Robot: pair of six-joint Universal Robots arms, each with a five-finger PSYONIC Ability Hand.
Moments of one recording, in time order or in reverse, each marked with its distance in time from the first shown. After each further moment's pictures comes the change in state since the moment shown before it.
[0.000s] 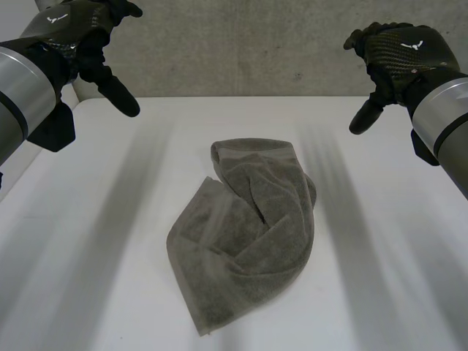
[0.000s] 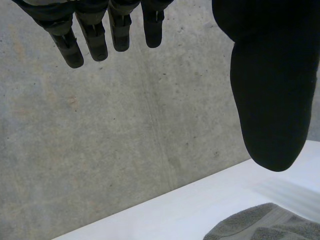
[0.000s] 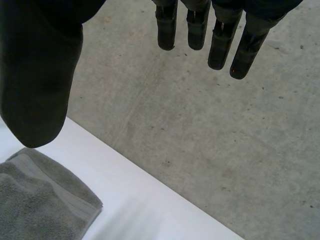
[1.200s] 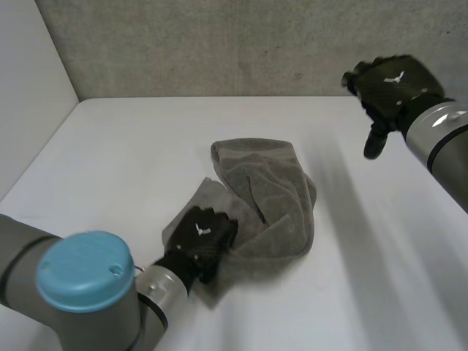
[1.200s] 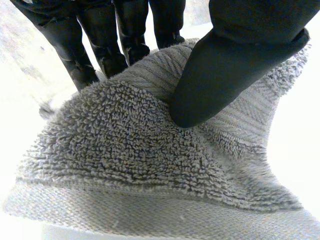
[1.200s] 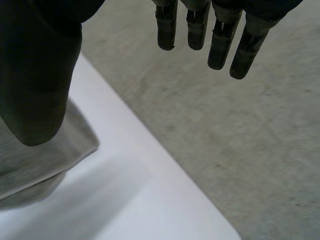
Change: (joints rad) left arm -0.319 -0.245 -0.673 0.616 -0.008 0.240; right arm -0.045 0.065 0.025 0.039 -0.072 -0.298; left_hand 1.000 1.037 1.036 1.039 0.983; right_hand 0.000 0.000 0.000 0.000 0.000
